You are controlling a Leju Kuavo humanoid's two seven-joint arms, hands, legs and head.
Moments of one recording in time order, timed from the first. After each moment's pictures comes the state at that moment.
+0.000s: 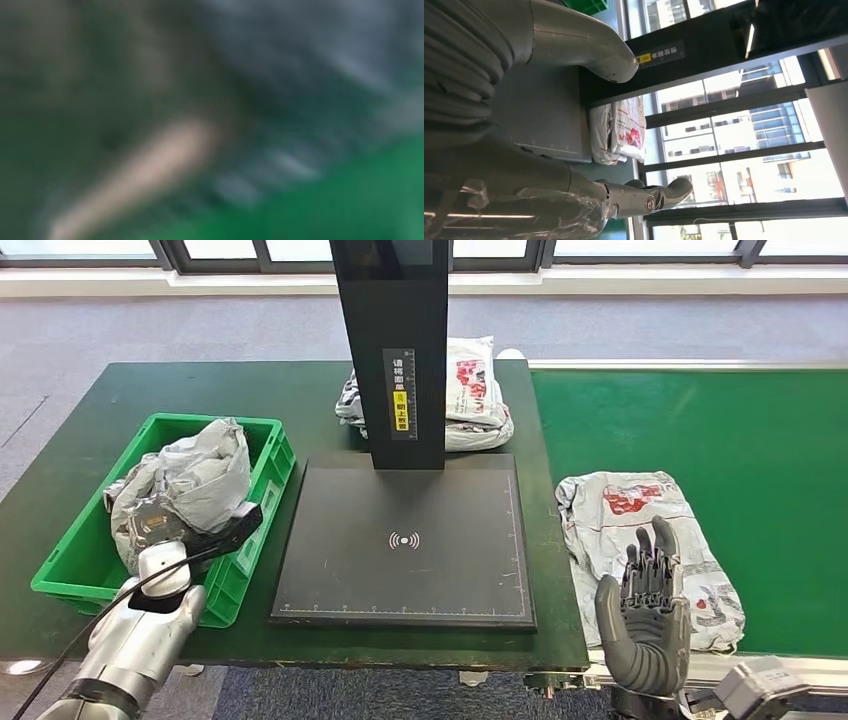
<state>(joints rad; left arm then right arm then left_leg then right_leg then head) -0.42 0.24 -0.16 -0.93 -1.55 0.10 0.49 0.35 0.32 -0.17 -2.03 0.00 0.07 -0.39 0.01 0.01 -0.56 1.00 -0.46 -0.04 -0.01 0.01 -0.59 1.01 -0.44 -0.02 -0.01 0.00</state>
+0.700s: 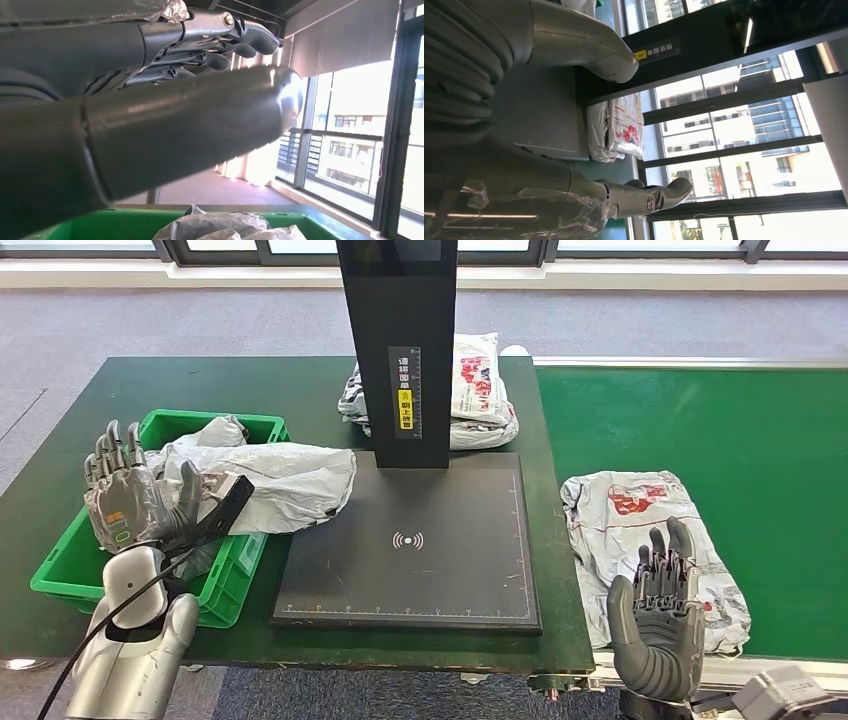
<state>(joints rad) -0.24 0.16 -0.06 -1.43 -1.55 0.23 0.41 0.36 0.32 -0.17 -2.07 -0.01 0.06 -0.38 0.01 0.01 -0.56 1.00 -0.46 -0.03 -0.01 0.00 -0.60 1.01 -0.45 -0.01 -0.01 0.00</state>
